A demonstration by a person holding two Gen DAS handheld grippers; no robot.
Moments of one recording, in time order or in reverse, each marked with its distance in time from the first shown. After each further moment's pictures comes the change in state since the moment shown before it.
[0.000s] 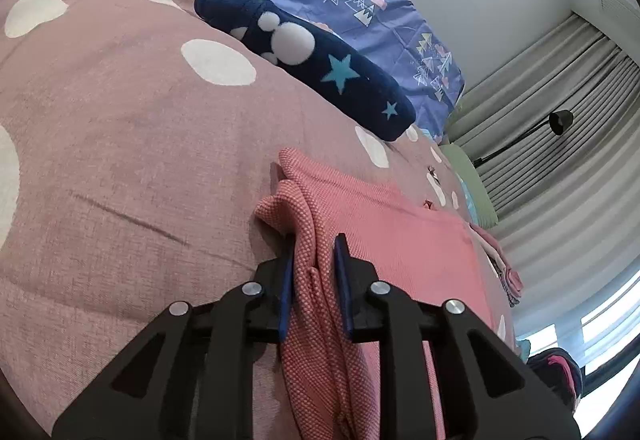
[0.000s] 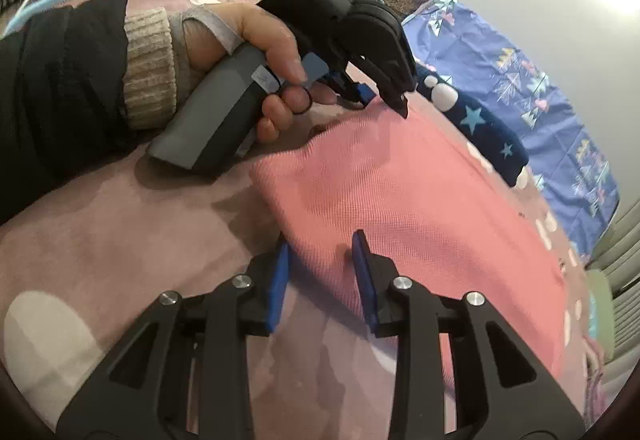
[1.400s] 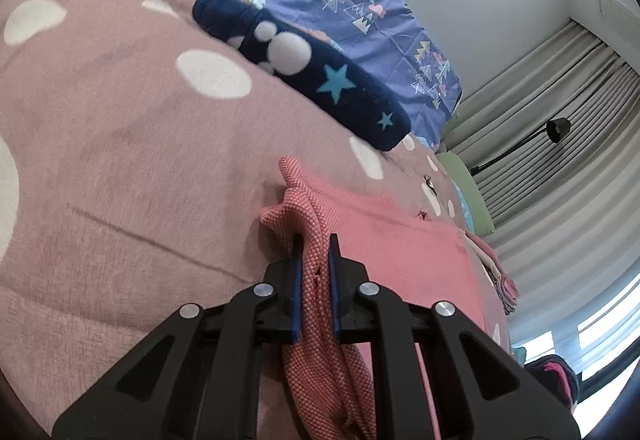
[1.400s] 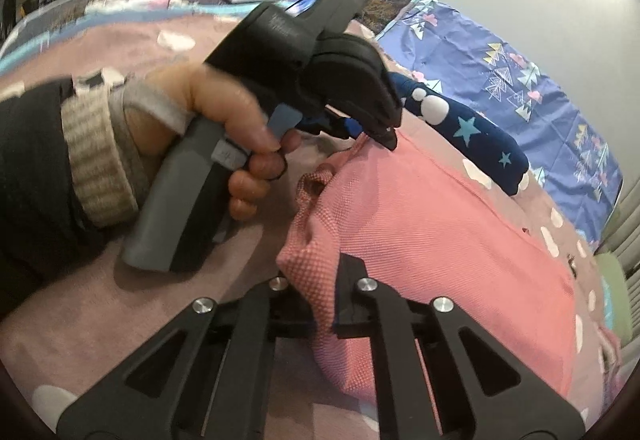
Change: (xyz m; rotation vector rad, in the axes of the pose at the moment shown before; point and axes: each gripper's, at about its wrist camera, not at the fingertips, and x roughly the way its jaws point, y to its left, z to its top) left arm -0.004 -0.010 0.003 0.008 -0.041 -0.005; right arm 0.013 -0.027 0.036 0.138 -0.059 0.023
